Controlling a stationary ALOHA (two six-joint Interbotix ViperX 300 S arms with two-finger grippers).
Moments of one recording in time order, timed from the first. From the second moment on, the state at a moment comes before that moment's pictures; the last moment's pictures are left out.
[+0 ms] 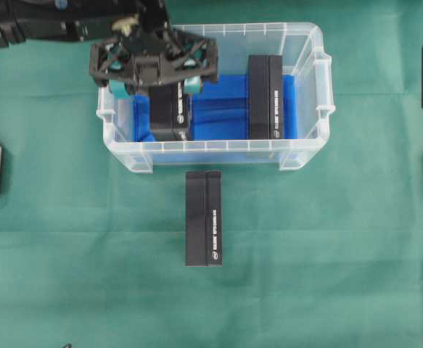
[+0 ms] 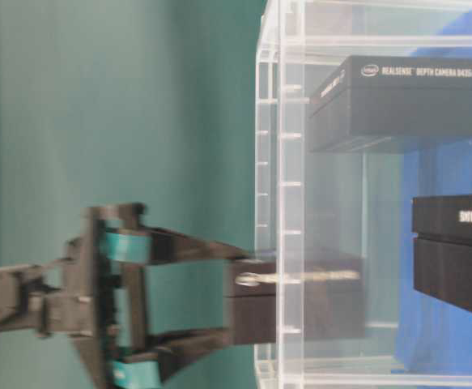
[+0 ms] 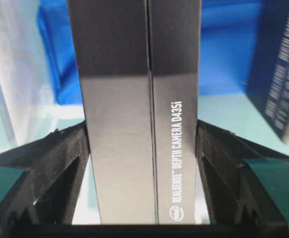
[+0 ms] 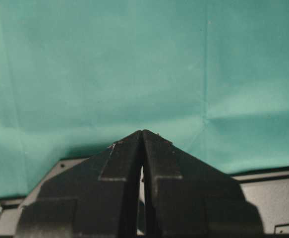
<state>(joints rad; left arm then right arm) 0.23 0.08 -0.03 0.02 1.32 -1.35 -0.02 -0.66 0.48 -0.14 1.49 0.17</state>
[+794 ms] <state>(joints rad) 0.23 0.05 -0.36 0.02 1.65 -1.34 -0.02 -0.66 0.48 -0.14 1.48 0.17</state>
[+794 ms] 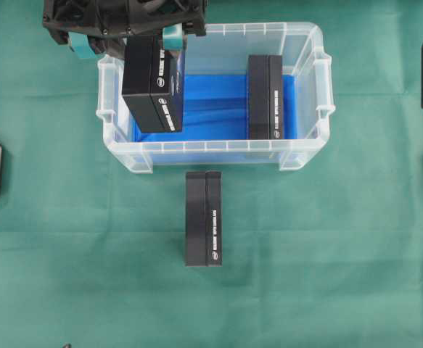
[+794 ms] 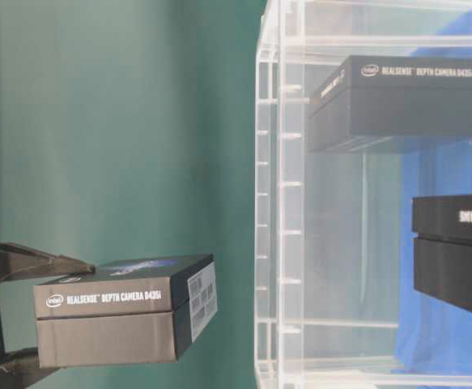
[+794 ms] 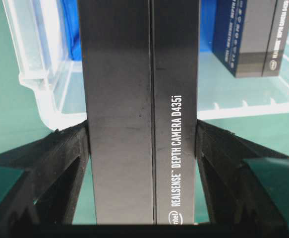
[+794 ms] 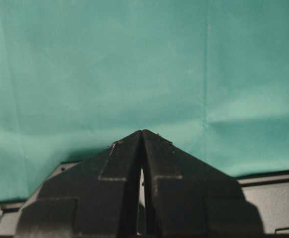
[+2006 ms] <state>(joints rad) 0.23 0.05 -0.36 0.02 1.65 -1.34 -0.02 -0.66 0.48 -0.15 1.48 0.17</state>
